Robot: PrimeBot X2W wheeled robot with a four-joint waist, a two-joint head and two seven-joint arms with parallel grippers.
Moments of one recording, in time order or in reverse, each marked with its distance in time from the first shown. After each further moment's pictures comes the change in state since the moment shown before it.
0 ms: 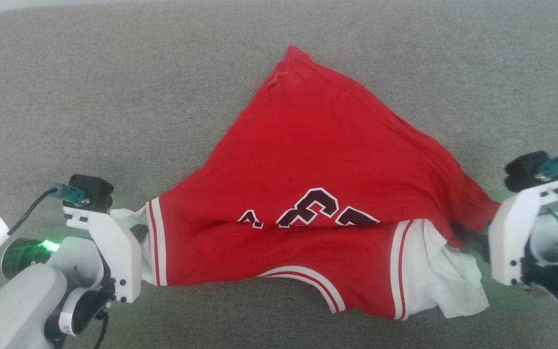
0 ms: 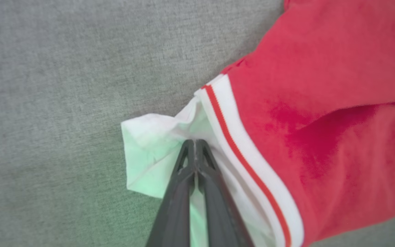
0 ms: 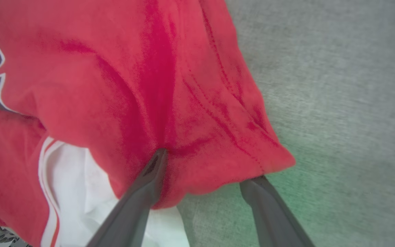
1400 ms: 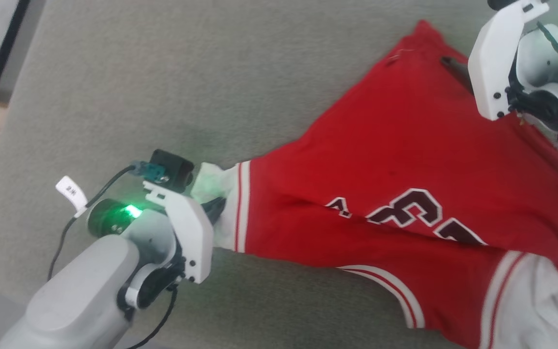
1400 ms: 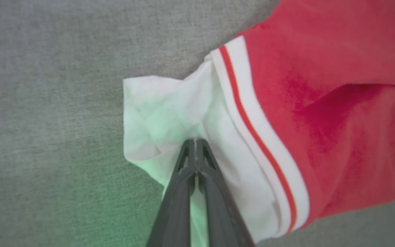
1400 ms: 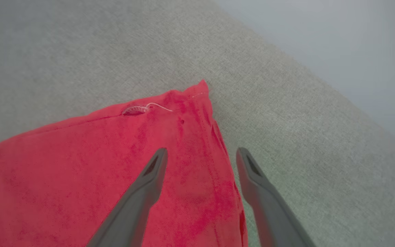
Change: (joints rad) left arm -0.137 -0.190 -0.096 0.084 0.038 -0.099 -0.038; right arm -0.731 -0.063 0.393 0.400 0.001 -0.001 -0.128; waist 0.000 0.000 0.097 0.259
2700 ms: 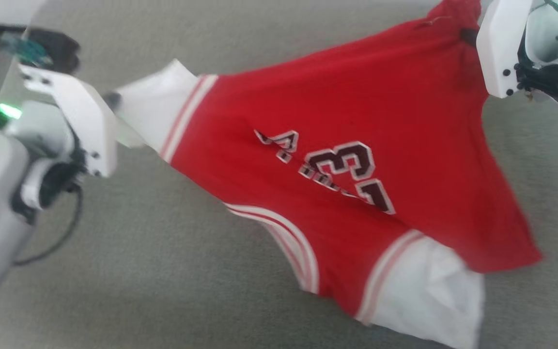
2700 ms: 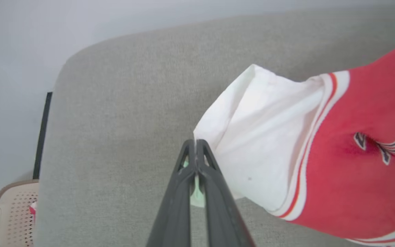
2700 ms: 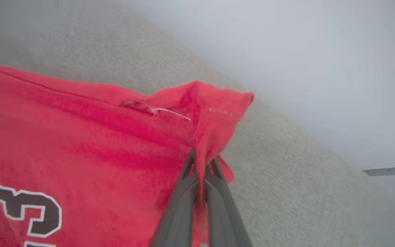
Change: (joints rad) left arm -0.285 0.146 0.104 0.086 0.008 0.026 0.115; right arm -0.221 -0.066 0.335 0.235 0.266 0.000 -0.152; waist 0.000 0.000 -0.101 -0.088
